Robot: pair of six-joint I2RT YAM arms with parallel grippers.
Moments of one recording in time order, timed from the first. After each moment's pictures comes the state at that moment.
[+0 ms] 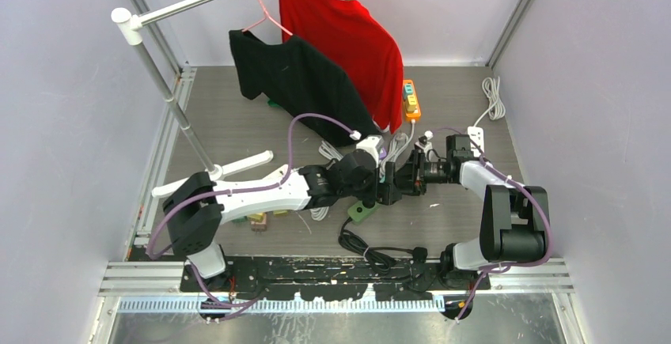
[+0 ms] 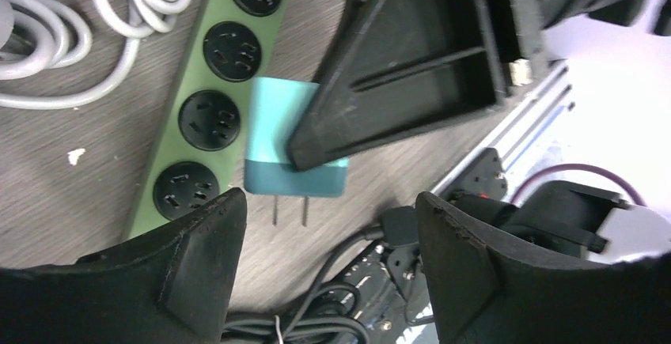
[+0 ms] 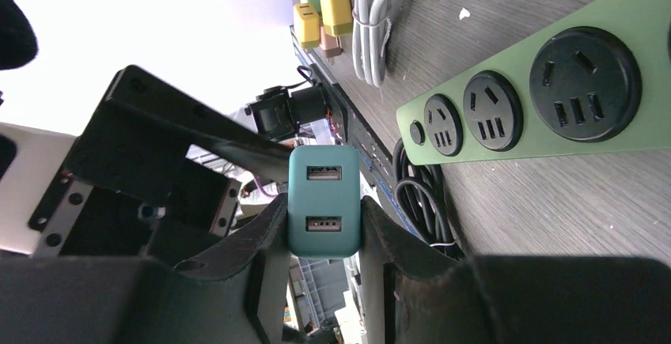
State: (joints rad) left arm -1.13 1.67 1.19 -0.09 -0.07 -0.82; right arm -0.06 1.43 0.64 -0.39 -1.22 0.44
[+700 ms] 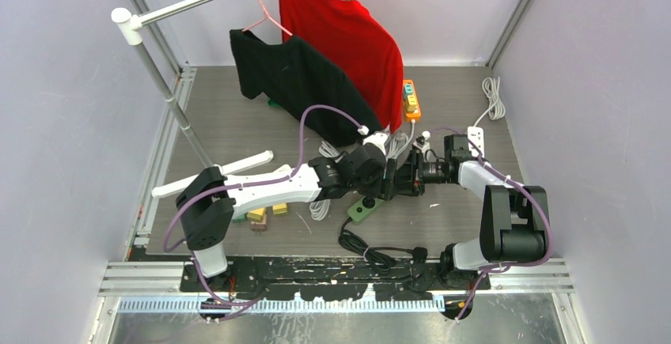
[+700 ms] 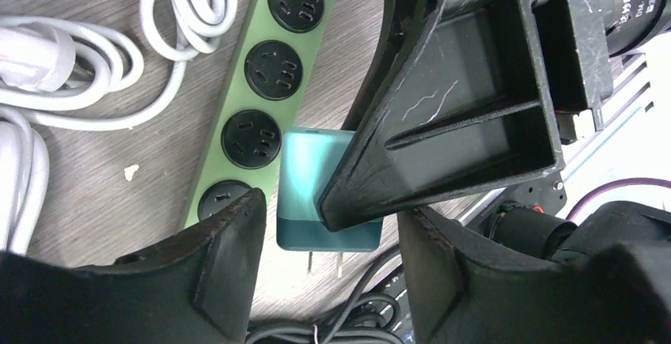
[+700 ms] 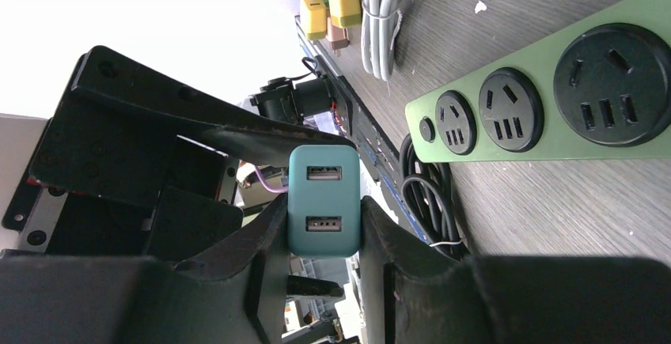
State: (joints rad) left arm -1.12 1.77 1.33 -0.26 -0.12 -0.72; right arm -0.04 1.43 0.64 -0.39 -1.24 0.44
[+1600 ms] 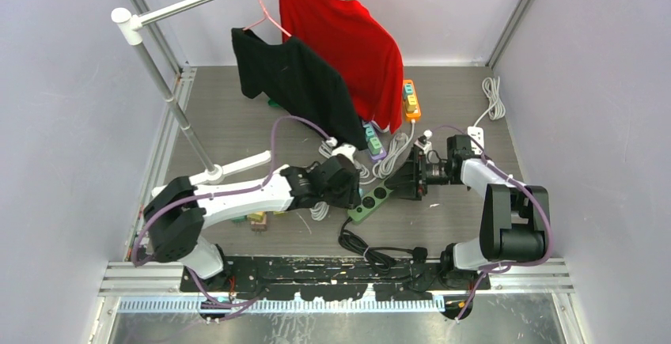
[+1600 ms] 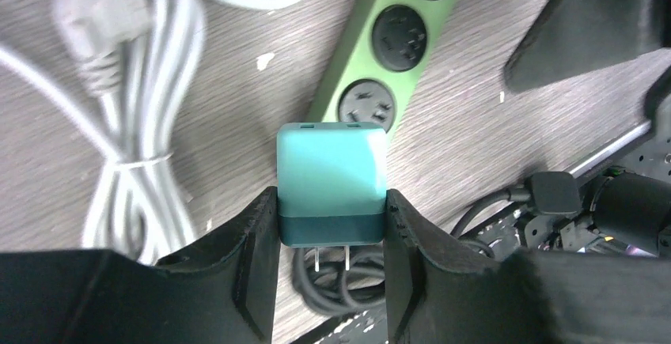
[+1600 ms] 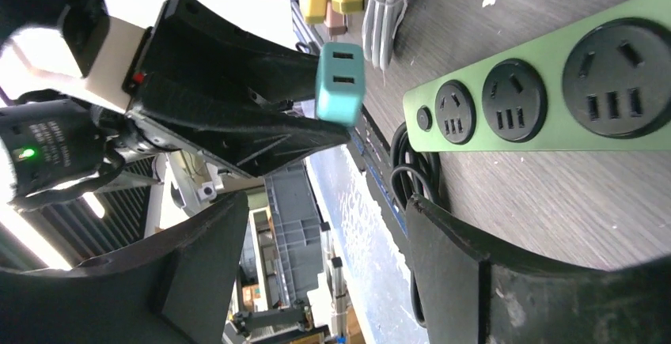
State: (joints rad) left arm -1.08 1.61 1.09 -0.32 -0.14 -0.72; right arm -0.06 1.43 0.66 -0.52 -1.27 0.23
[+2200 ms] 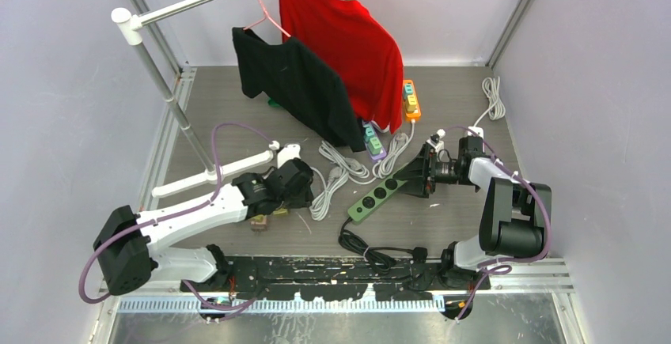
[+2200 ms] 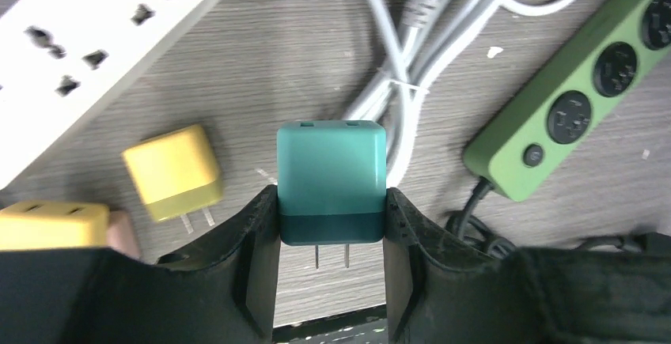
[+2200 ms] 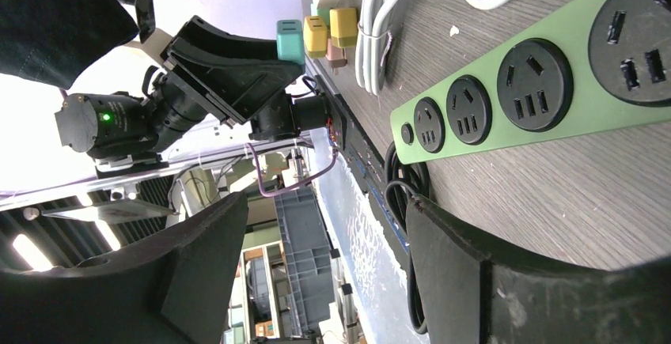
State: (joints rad) left arm -0.96 1.24 0.83 -0.53 -0.33 -0.85; right arm -0.18 1.47 0.67 -0.53 -1.29 0.21
